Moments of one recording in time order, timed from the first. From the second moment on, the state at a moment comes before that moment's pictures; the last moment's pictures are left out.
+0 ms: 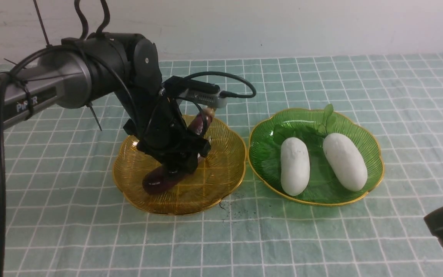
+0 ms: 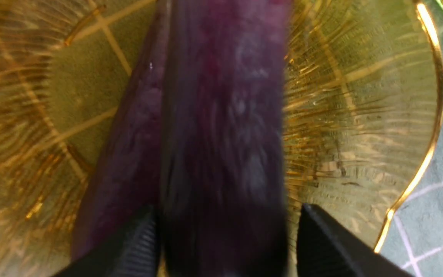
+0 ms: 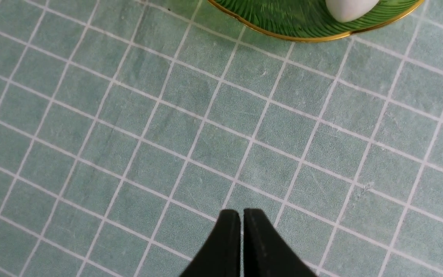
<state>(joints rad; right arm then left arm) 0.35 0.99 -0.93 0.12 1.17 -0.09 -0.37 1.97 -1.57 -0.14 1.01 0.11</state>
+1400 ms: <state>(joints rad) 0.35 0.22 -0.31 0.09 0.25 0.00 -0.37 1.97 -1.58 -0.19 1.19 0.07</state>
